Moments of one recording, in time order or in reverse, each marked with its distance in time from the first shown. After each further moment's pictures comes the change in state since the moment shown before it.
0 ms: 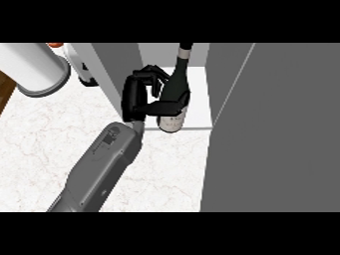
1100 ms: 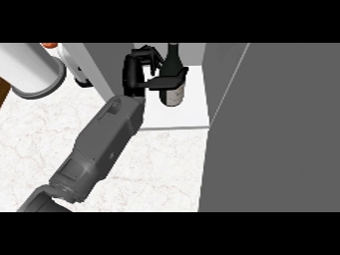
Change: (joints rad) left arm -0.306 0.002 0.139 0.471 0.036 0.012 -0.198; right arm 0.025 0.008 -0.007 0.012 -0.017 0.035 -0.034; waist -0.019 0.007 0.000
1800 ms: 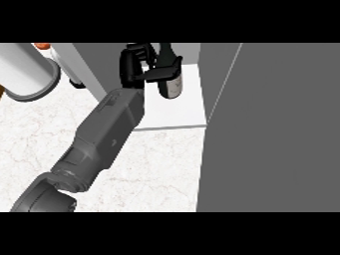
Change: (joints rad) left arm -0.117 -0.007 0.167 0.192 0.074 -0.082 -0.052; right arm -0.001 0.019 0.042 0.007 0.001 0.001 -0.009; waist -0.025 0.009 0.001
